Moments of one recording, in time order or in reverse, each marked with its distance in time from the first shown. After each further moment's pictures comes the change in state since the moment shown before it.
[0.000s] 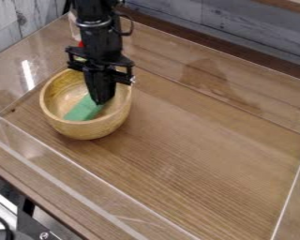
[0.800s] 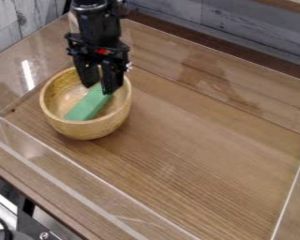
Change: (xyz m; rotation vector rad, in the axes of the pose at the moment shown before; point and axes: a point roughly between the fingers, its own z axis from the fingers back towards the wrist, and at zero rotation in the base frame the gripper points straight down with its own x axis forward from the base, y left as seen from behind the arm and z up) arm 0.004 0.015 0.010 -0.029 -0.006 -0.029
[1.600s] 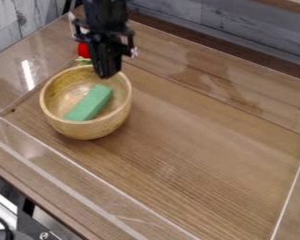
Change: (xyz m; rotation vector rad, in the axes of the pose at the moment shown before) arm 0.008 -0.015 0.017 -0.019 0.008 -0.102
